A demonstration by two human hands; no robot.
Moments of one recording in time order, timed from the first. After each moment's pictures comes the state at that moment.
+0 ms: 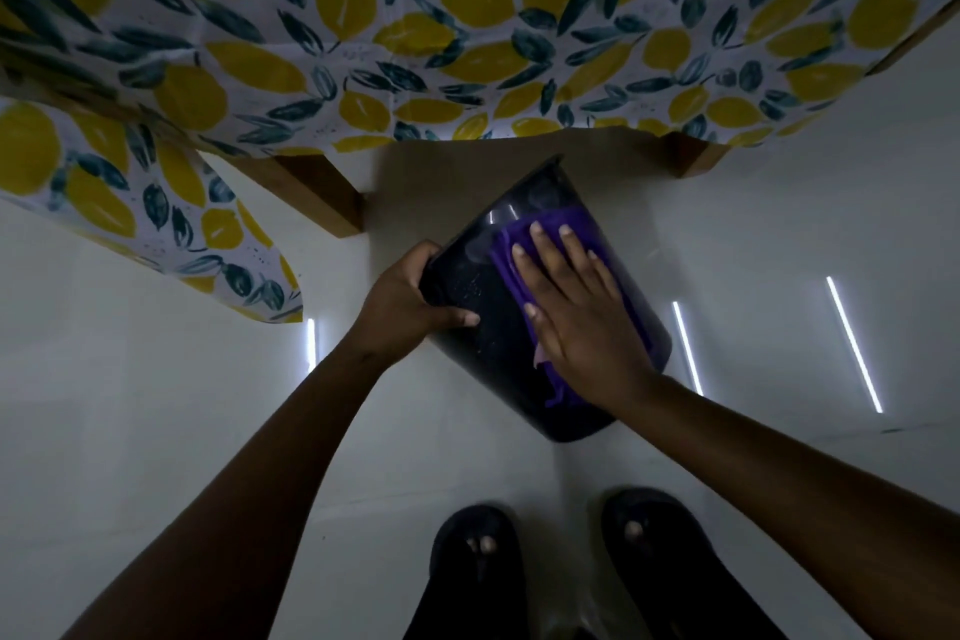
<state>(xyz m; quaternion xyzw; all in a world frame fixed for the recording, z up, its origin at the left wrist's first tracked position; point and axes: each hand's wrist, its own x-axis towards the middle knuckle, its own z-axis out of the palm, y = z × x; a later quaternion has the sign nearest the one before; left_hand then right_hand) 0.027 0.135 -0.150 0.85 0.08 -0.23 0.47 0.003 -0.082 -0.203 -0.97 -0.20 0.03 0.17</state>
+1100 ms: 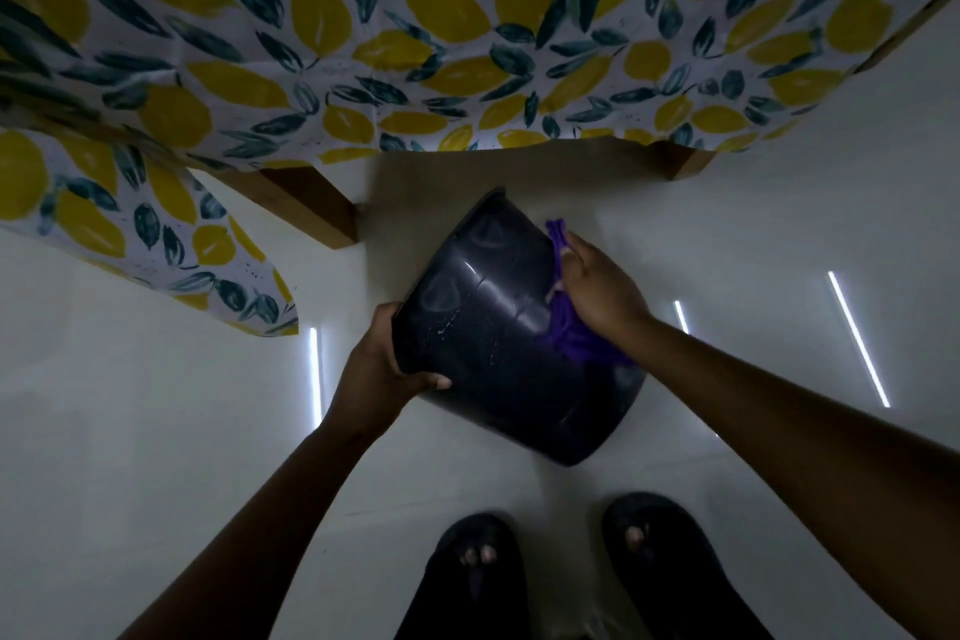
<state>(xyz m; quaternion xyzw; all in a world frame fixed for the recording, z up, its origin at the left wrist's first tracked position) -0.022 0.149 -0.177 0.87 0.10 -0.19 0.45 0.064 -0.103 -0.224 -0.92 0.05 0.17 0.35</state>
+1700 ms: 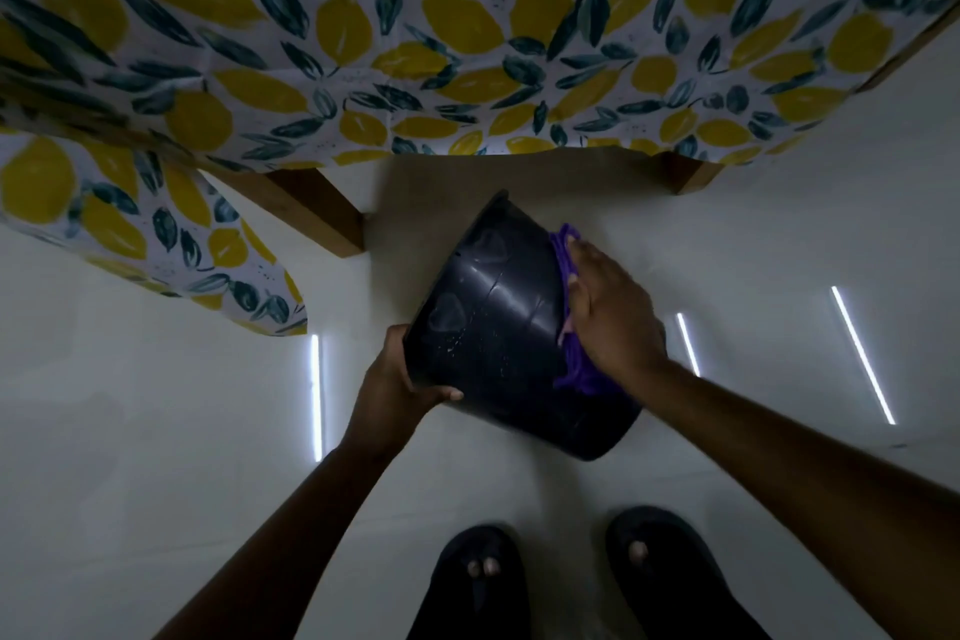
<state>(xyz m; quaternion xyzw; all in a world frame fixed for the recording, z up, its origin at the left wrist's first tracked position) -0.035 0.143 -0.180 0.87 0.12 -0.16 0.44 0.038 -0.105 -0.214 -0.95 0.00 0.10 0.29</state>
